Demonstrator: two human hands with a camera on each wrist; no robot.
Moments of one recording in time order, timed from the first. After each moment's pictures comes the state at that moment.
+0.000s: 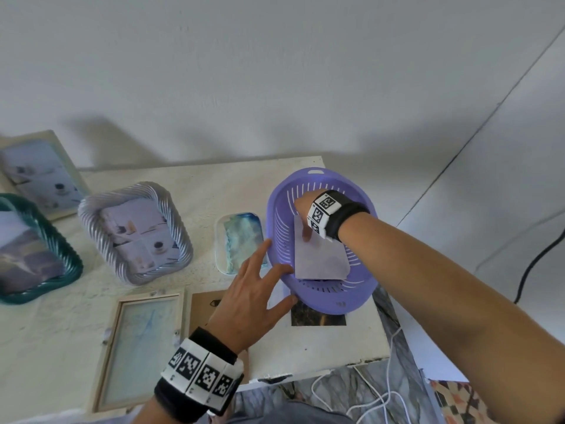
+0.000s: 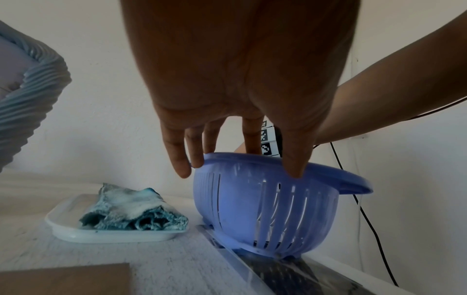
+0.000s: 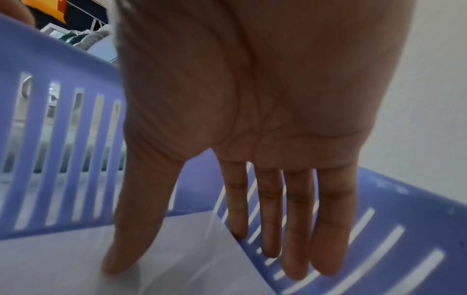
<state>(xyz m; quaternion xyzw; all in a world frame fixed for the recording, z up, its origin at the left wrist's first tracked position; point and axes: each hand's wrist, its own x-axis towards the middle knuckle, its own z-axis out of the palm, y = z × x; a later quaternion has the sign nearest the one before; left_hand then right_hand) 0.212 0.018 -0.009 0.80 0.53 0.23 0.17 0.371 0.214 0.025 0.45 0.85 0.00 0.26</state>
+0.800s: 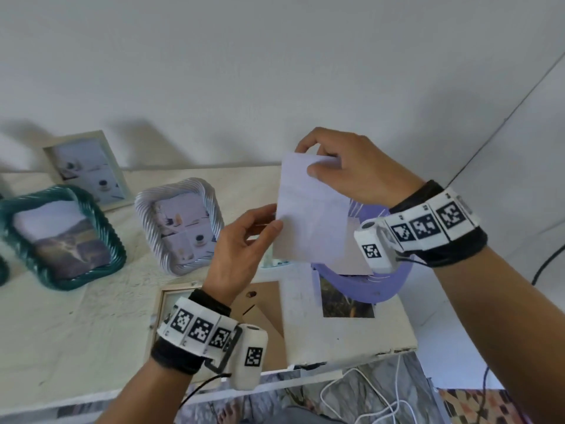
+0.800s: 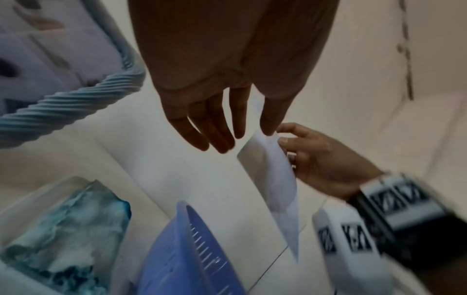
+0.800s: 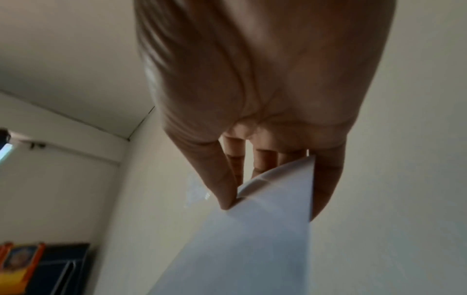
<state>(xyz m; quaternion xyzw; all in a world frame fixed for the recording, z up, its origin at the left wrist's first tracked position) 0.152 0.033 0.059 0.53 0.51 0.52 0.43 0.343 0.122 0.185 0.44 0.84 -0.23 -0.20</state>
